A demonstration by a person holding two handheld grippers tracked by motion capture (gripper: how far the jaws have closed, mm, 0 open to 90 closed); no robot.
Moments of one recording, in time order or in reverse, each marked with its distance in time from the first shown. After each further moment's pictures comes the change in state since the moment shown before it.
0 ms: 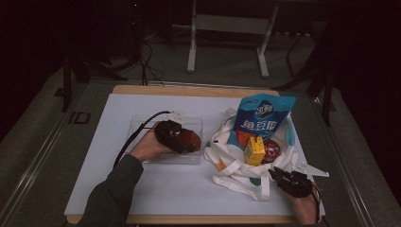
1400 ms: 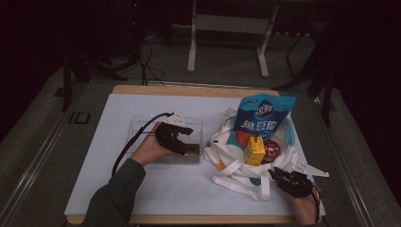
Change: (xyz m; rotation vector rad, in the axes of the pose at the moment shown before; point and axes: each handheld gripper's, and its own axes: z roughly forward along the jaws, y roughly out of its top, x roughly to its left) left arm -0.017 0.004 -0.004 -0.073 0.101 0.035; right arm 0.000 0.000 0.000 0.000 0.002 0.000
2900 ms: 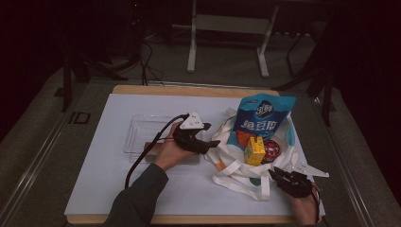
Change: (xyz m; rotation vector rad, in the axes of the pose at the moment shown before) left arm -0.032 0.031 0.031 -0.185 0.092 0.024; right arm 0.000 -0.001 0.000 -0.004 -0.001 -0.003
